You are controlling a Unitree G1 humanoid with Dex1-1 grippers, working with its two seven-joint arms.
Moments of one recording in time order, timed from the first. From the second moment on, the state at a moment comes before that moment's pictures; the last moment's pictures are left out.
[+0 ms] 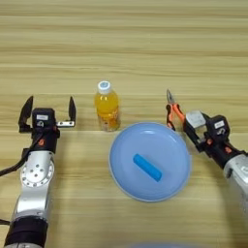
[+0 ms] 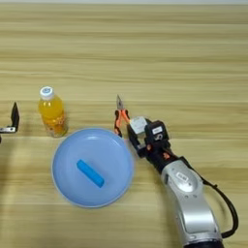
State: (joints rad) left arm -0.06 0.17 0.14 0.35 0.02 -0.44 0.01; right arm 0.09 -0.18 0.08 -0.08 0.07 0.04 0.36
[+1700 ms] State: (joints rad) left arm -0.06 0.17 0.14 0.35 0.03 -0.44 0.01; right arm 0.15 -0.18 0.27 -0.06 0.02 0.00 0.40
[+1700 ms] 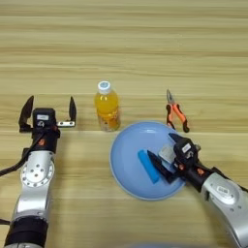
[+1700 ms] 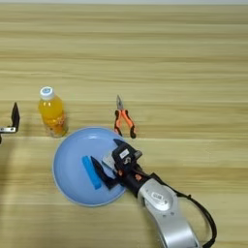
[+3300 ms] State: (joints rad) left arm -0.19 0.09 0.01 -0.03 -0.08 -0.16 -0.11; right arm 0.08 -0.11 0.05 0.02 0.09 -0.14 0.26
